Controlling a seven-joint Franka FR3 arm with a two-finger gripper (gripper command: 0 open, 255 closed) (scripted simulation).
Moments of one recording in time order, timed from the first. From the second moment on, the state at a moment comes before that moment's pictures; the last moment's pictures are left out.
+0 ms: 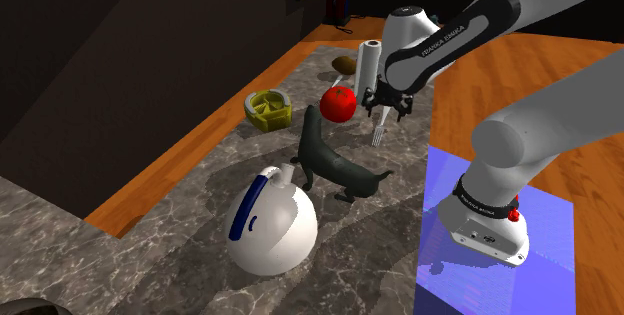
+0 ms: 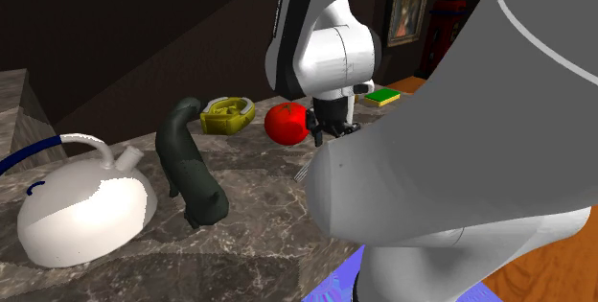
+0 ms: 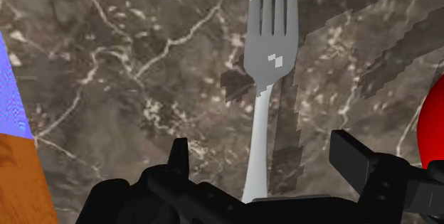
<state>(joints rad) -0.46 -0.51 0.27 -2.93 -0.01 2.50 1.04</state>
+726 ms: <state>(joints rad) -0.46 -0.50 0.27 -2.93 -0.01 2.51 1.04</state>
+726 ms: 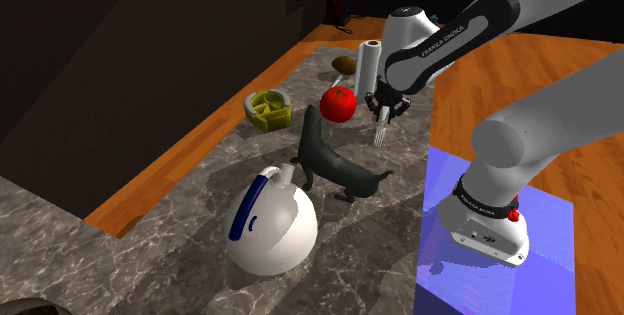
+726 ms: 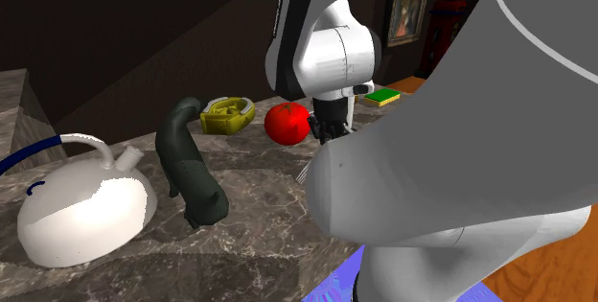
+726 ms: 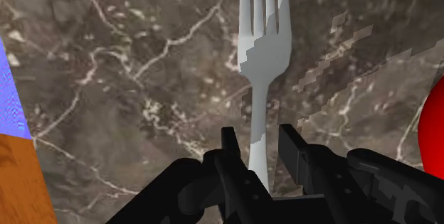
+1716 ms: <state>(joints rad) -0.44 -0.62 0.24 -2.87 0.01 2.33 1.01</state>
